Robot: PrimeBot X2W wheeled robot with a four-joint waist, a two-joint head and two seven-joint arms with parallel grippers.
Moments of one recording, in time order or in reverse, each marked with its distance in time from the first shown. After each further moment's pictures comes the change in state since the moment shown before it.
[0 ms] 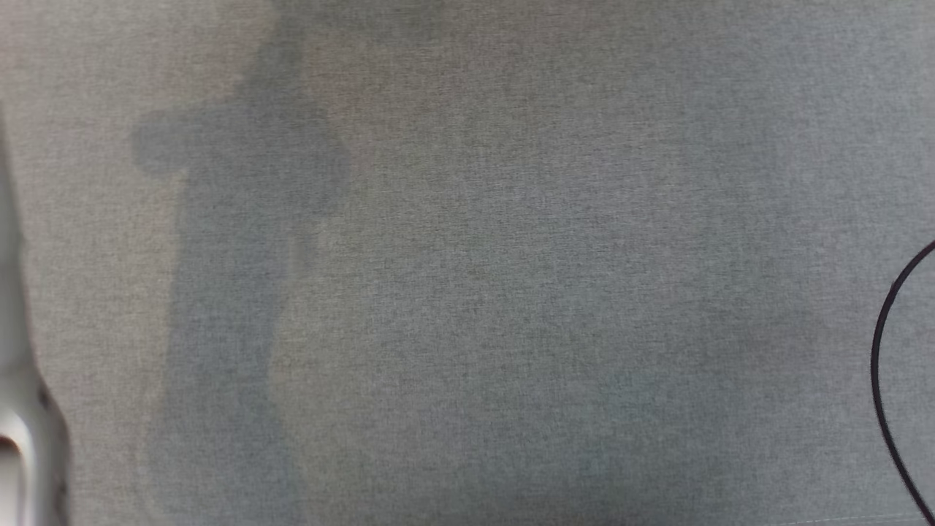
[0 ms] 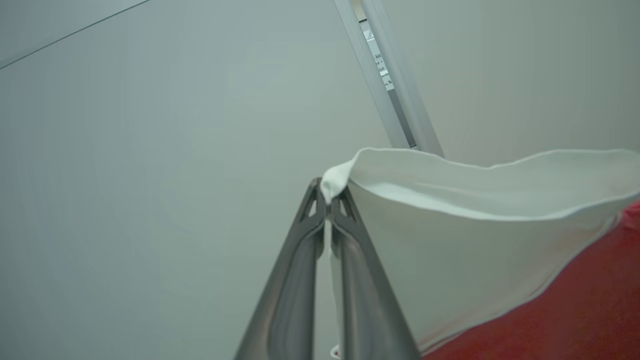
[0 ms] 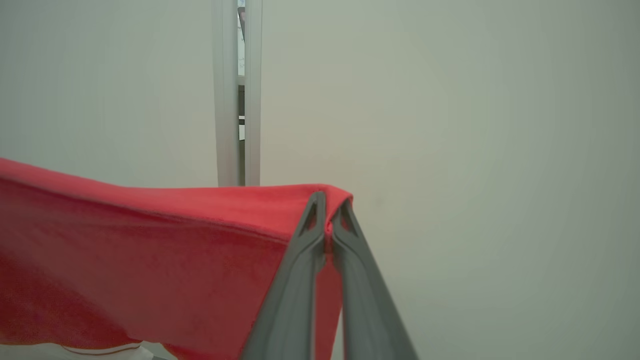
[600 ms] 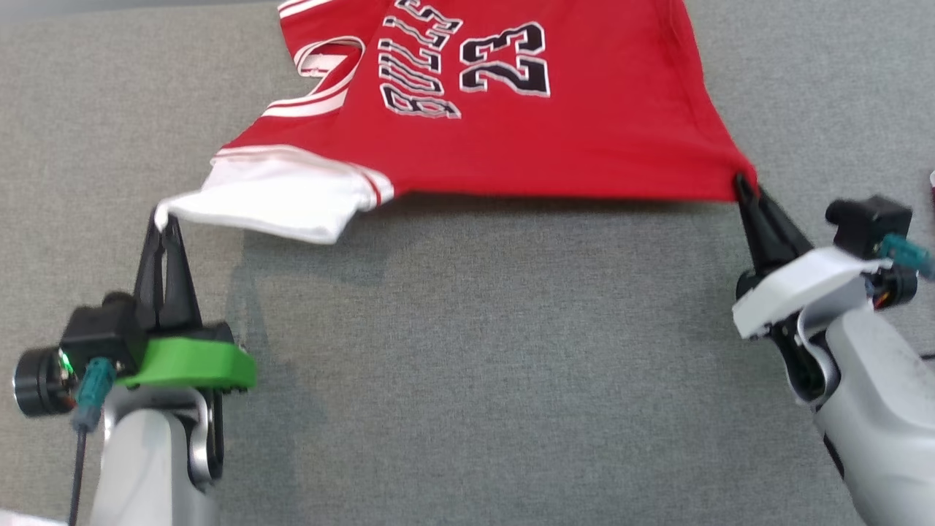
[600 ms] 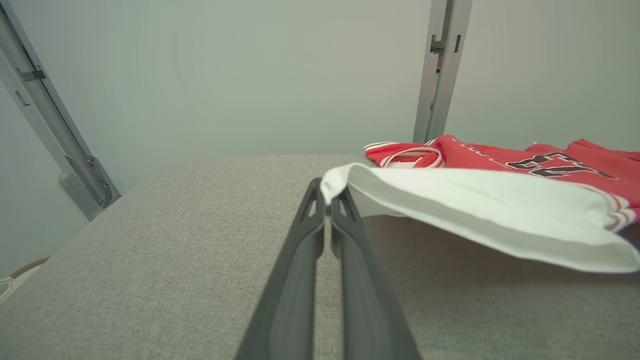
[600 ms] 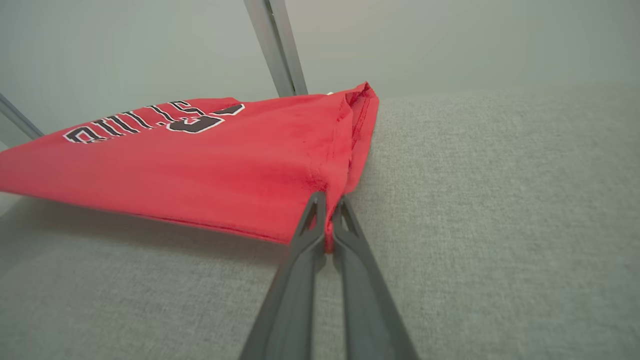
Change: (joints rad) left arm 0.873 -0.225 0.174 -0.046 -0.058 -0.014 0.000; right arm 0.790 0.009 0.091 -0.082 0.249 0.000 0.000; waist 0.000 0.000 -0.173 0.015
